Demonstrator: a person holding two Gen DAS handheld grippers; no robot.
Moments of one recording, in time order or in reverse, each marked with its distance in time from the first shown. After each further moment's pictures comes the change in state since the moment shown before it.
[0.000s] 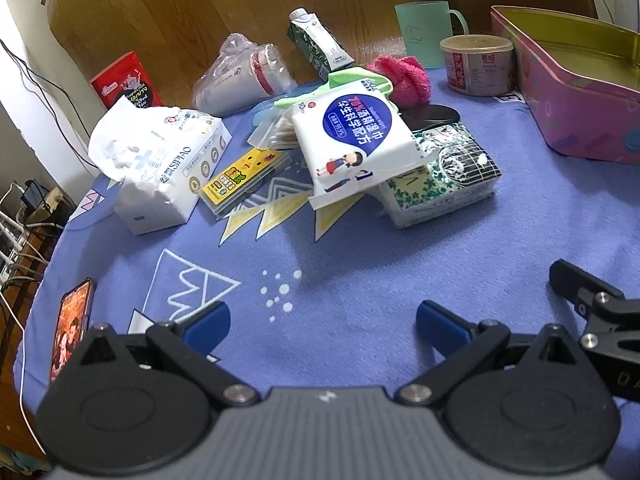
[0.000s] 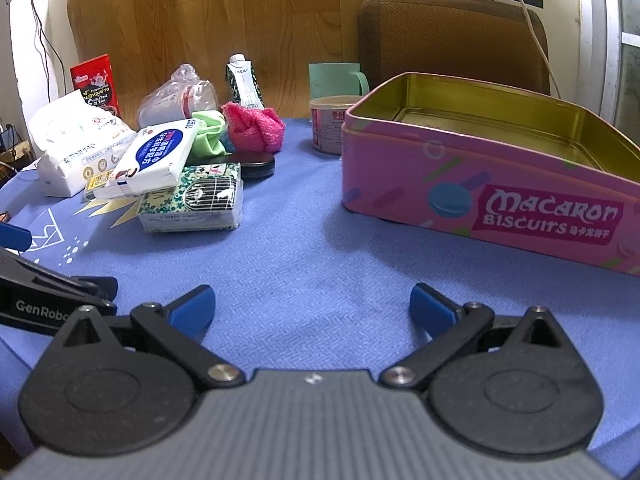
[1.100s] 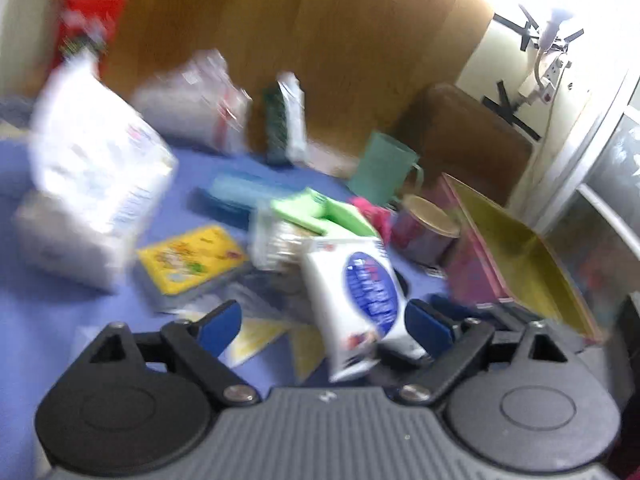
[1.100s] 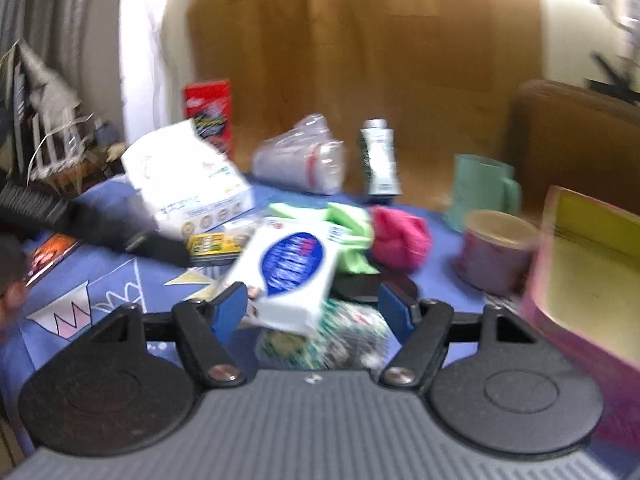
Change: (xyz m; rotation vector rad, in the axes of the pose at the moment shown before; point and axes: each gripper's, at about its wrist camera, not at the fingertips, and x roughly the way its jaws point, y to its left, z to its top) left arm 0.059 0.135 0.053 -0.364 -0.155 -0.702; right arm 0.050 0.072 0.079 -0.271 -0.077 0.329
